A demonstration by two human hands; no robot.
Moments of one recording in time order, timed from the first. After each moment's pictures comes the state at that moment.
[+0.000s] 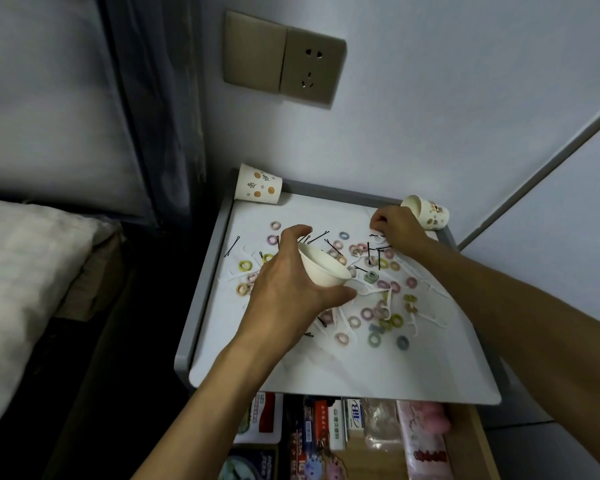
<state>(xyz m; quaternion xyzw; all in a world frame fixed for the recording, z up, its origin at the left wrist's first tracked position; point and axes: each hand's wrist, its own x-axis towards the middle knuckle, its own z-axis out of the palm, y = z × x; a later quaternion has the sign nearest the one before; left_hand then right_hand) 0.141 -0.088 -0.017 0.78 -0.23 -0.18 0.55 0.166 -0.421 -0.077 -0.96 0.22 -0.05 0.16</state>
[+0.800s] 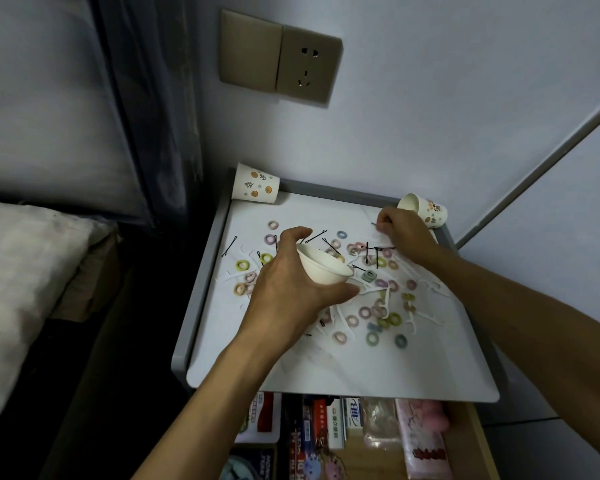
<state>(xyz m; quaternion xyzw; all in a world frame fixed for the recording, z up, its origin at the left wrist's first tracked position) 0.138 -0.090 -0.012 0.75 -0.21 -0.21 0.59 0.145 -0.422 -0.077 -0.96 0.20 -0.09 0.18</state>
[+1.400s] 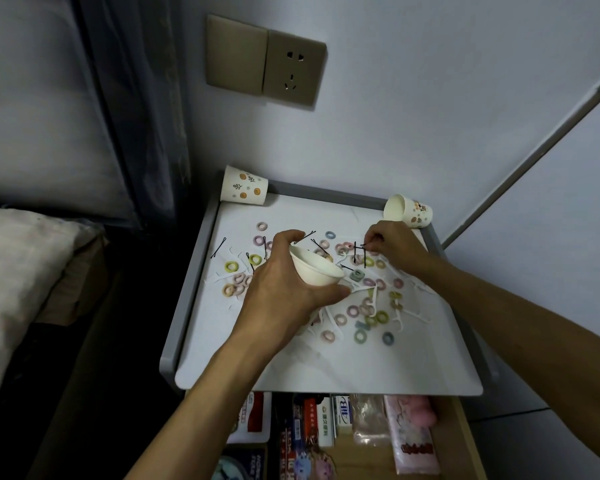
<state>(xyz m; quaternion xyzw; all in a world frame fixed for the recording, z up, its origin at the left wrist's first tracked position) 0.132 -0.093 -0.010 0.75 -0.21 -0.21 0.58 0.123 -0.413 -0.077 -0.97 0.16 -0.03 0.17</state>
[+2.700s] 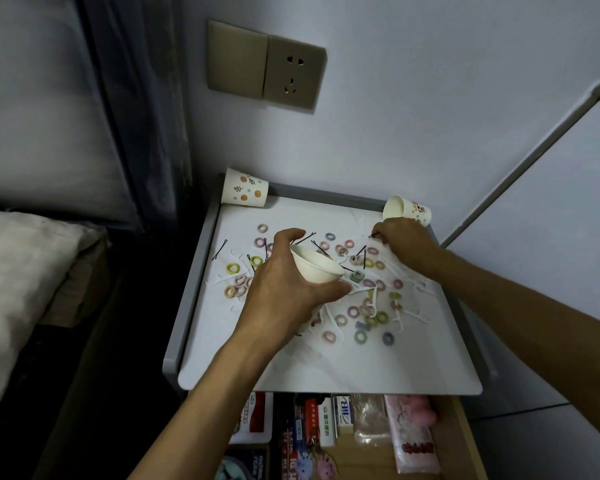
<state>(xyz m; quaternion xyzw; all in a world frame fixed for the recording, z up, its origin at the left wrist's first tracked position) 0.134 -0.094 -0.009 0.75 -0.21 -0.21 0.58 0.117 -0.413 -0.057 -0.99 0.11 -0.01 -0.07</state>
